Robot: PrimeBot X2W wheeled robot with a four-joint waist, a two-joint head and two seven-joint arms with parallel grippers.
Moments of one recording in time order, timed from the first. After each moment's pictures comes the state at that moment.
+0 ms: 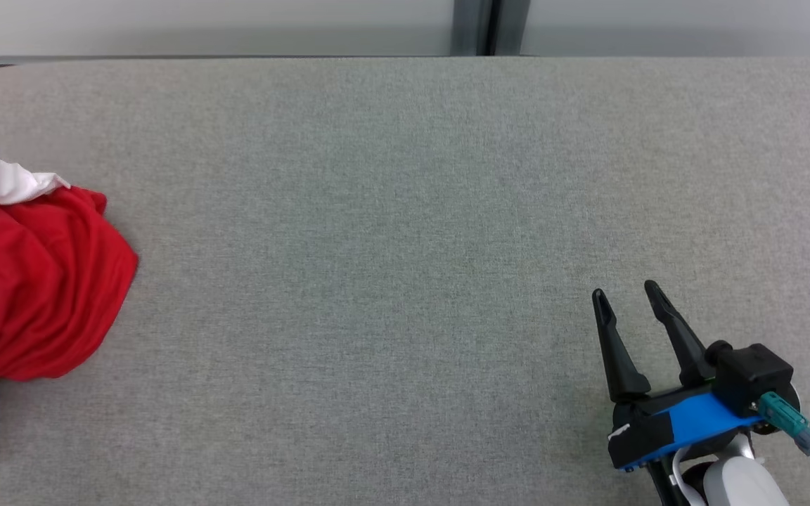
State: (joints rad) left arm -0.51 0.68 -0.03 0.48 -0.58 0.03 0.58; right arm -0.14 -0.05 0.07 0.15 0.17 0.13 -0.16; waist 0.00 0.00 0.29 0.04
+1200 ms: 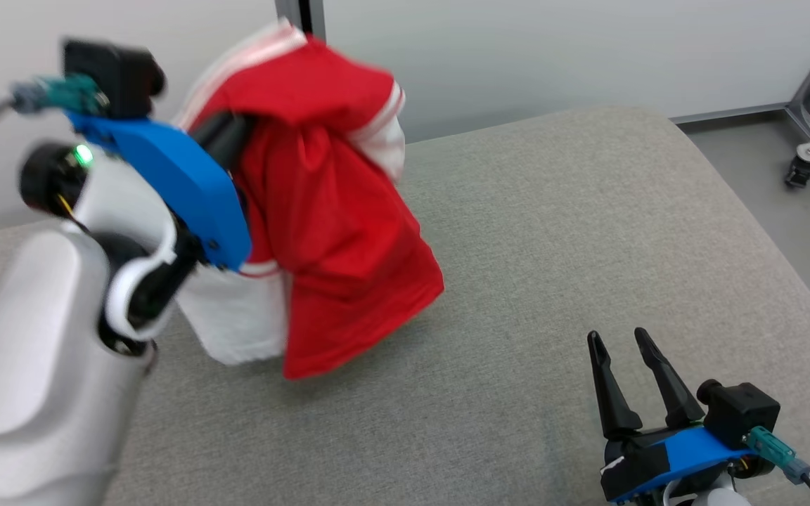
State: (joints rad) left arm -0.68 0.35 -0.36 0.09 -0.65 -0.06 0.56; right arm -0.10 -0.05 0.10 0.29 0.29 0.13 -0.24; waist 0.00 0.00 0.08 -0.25
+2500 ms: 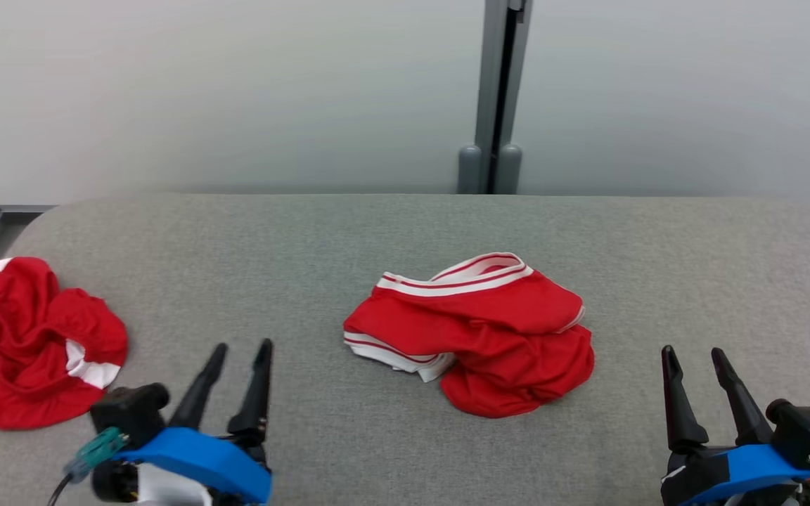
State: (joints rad) left arm -0.09 0.24 -0.35 0.20 -0.72 -0.05 -0.05; right arm -0.03 -0.05 -0.07 0.25 0.23 0.13 -0.21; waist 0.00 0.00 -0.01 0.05
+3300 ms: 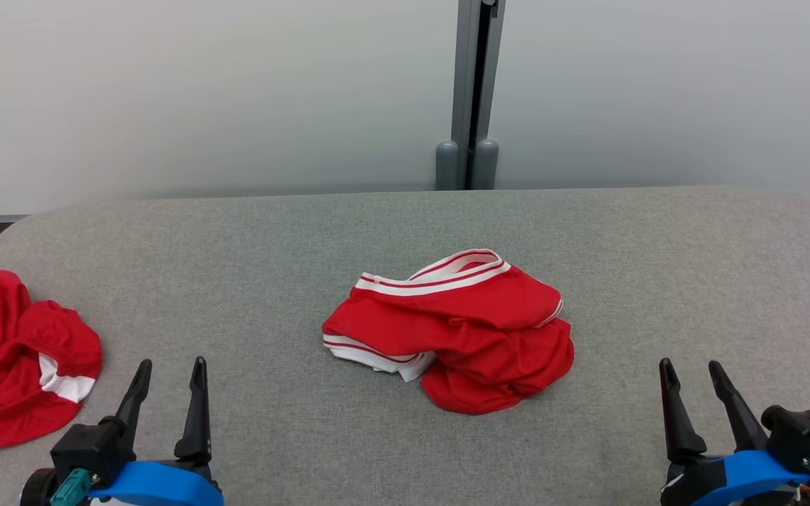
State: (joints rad) left arm -0.04 0.32 -0.28 0.27 -0.48 0.04 -0.26; right arm -0.02 -0.05 -0.08 0.26 0.22 0.13 -0.18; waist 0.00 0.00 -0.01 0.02
